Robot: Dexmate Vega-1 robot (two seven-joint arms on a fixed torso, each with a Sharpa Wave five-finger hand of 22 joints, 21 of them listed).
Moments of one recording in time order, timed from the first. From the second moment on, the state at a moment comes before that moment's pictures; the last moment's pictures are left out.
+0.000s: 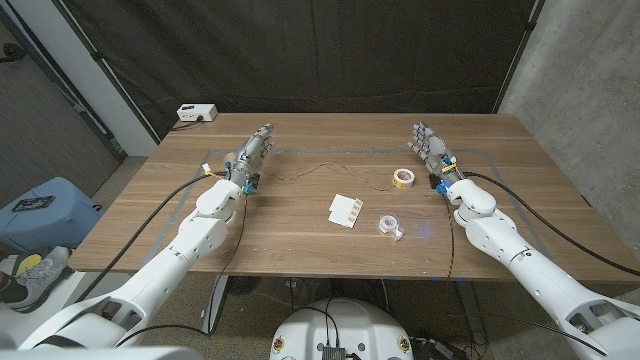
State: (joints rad) left arm 0.83 0.51 0.37 -1.32 -0.64 -0.31 -0.03; left_hand 0.53 0.17 0.58 -0.01 0.20 0.01 0.06 0.18 0.17 -0.06 0.07 0.21 0.19 -0.08 0.13 0.19 0.17 -0.02 0.09 0.24 0.18; right arm -0.86 -0.52 -0.37 -1.33 0.64 0.27 0.00; right_hand 0.25 0.16 0.29 0.04 0.20 0.13 -0.02 0.20 0.18 0.06 -0.03 0.19 0.19 -0.01 -0.03 0.19 0.20 0.20 -0.04 0.19 0.17
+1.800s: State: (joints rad) left arm 0.85 0.73 0.33 -1.41 -0.60 -0.29 -0.19; left_hand 0.66 0.17 0.69 -0.15 0.35 0.03 0.06 0.19 0.17 -0.03 0.05 0.22 0.20 -0.07 0.10 0.19 0.17 -0.01 0.08 0.22 0.17; right arm -0.86 -0.49 -0.39 -1.36 0.59 0.28 -0.08; right_hand 0.25 0.16 0.31 0.04 0.20 0.13 -0.02 0.20 0.18 0.05 -0.03 0.19 0.19 -0.01 -0.03 0.19 0.20 0.20 -0.04 0.19 0.17
